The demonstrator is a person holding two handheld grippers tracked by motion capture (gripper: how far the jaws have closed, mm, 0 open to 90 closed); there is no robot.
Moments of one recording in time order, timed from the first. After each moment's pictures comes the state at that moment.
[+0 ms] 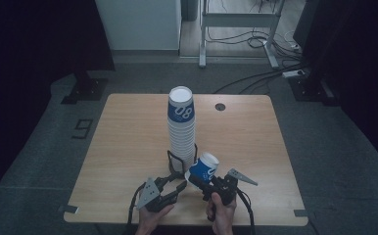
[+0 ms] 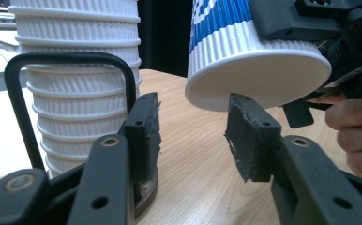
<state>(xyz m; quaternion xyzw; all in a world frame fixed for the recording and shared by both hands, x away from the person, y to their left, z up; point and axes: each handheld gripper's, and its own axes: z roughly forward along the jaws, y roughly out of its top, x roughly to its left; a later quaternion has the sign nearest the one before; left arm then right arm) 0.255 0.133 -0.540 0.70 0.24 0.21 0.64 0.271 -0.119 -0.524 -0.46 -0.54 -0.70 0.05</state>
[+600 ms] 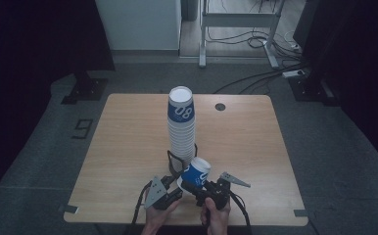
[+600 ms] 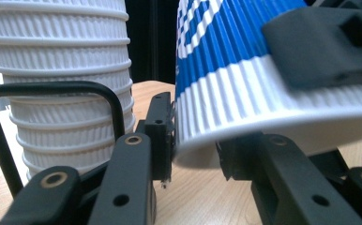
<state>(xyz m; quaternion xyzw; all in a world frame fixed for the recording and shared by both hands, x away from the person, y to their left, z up) 0.259 0.113 -0.534 0.68 0.24 0.24 0.65 0.261 -0.100 -0.525 -0.45 -0.55 -0.70 0.09</state>
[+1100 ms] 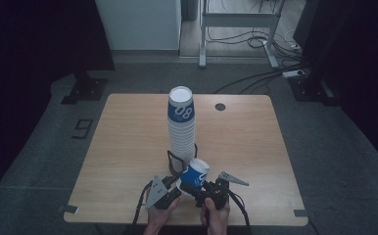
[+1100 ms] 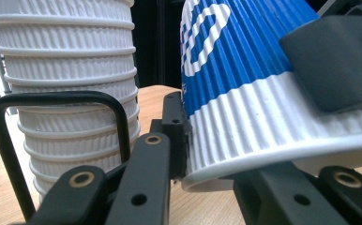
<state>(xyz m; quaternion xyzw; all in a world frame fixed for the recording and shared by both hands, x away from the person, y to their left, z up) 0.259 0.111 -0.533 0.68 0.25 0.25 0.65 0.262 -0.098 -0.525 -0.45 -0.56 -0.69 0.11</state>
